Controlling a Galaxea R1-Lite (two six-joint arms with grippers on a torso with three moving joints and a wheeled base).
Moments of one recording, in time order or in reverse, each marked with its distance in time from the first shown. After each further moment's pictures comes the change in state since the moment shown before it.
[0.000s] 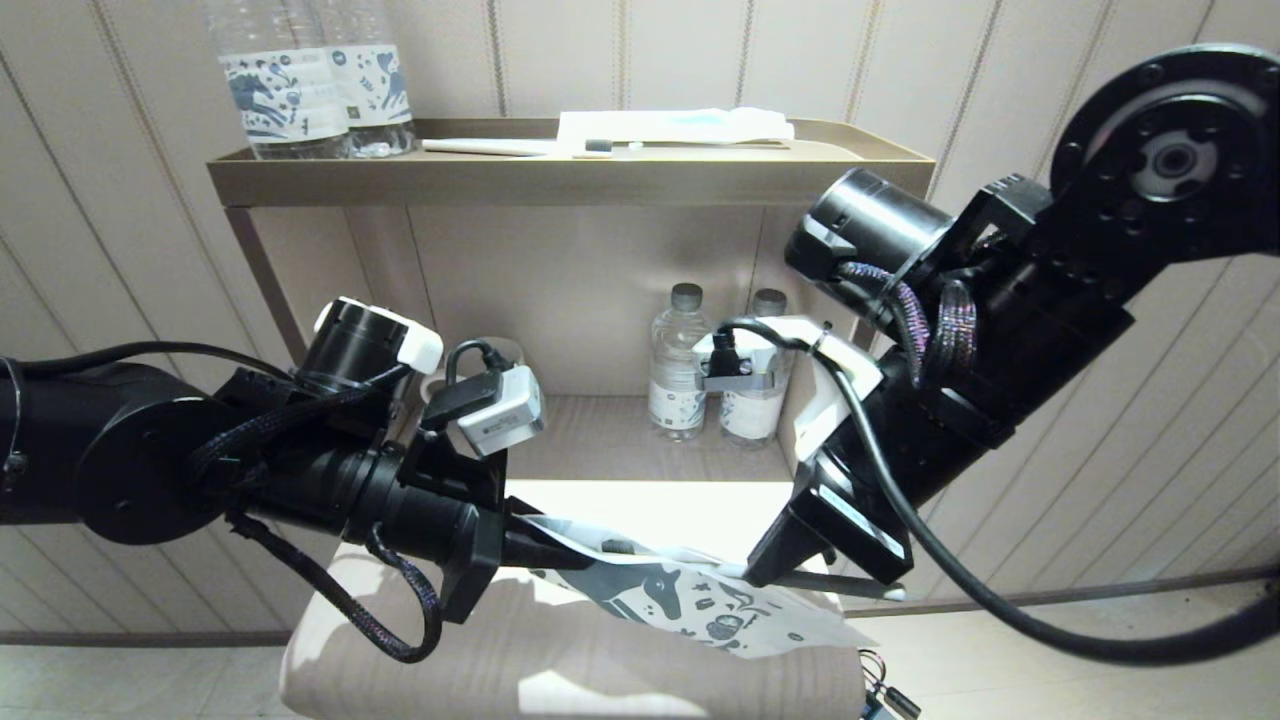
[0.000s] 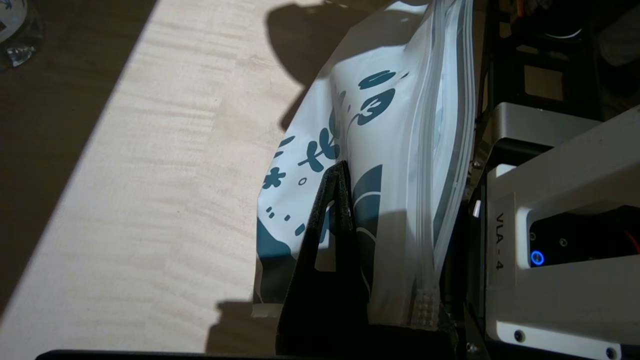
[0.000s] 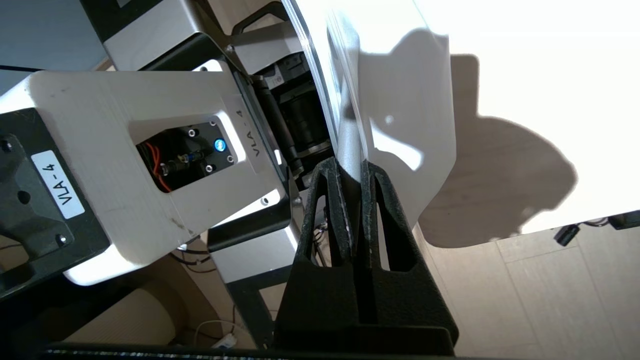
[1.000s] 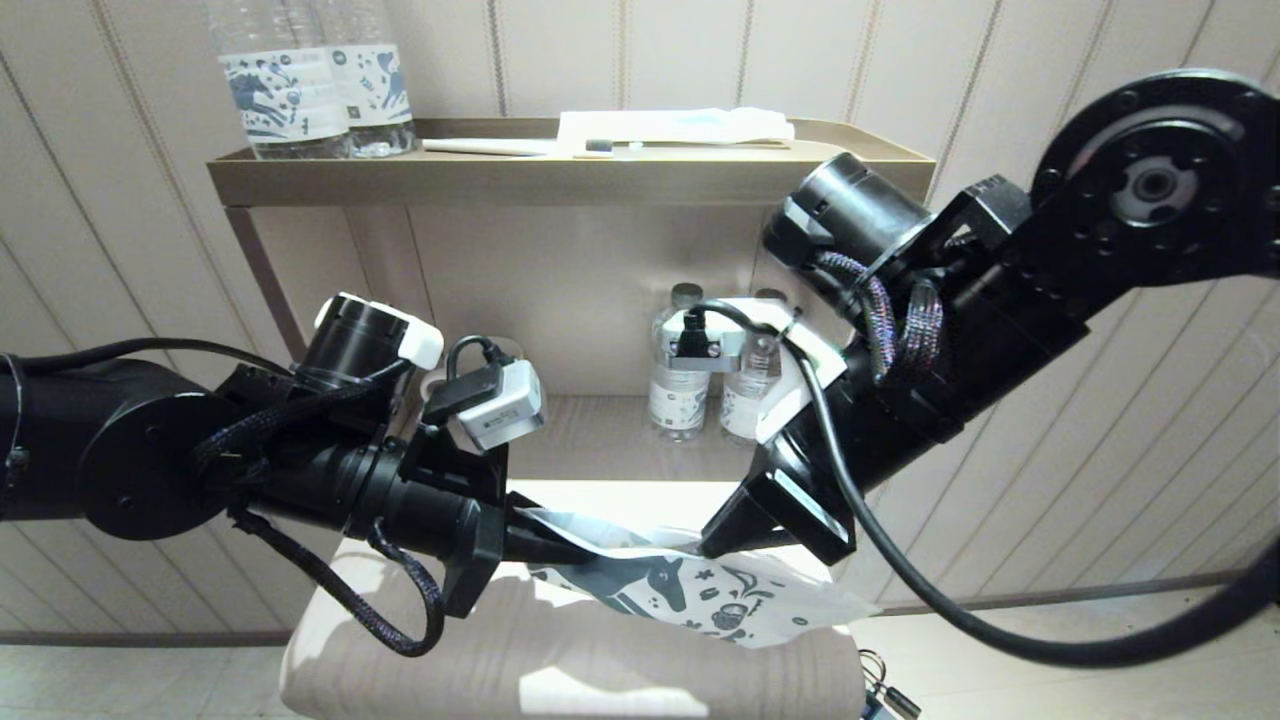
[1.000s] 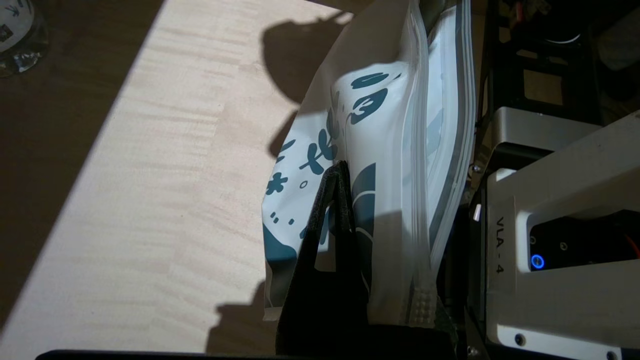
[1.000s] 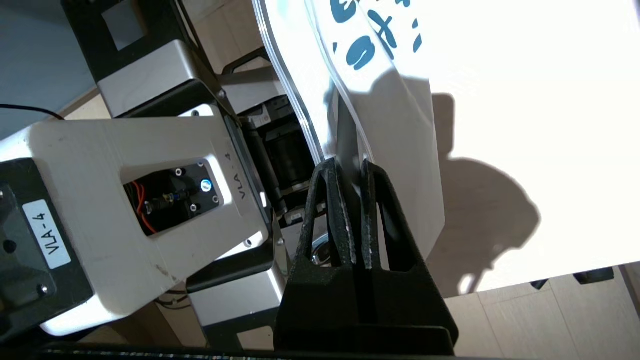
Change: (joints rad) left arm 0.000 0.003 -0.010 -0.001 -0.005 -0.006; right arm 0.020 0.001 0.036 -0.164 0.006 0.012
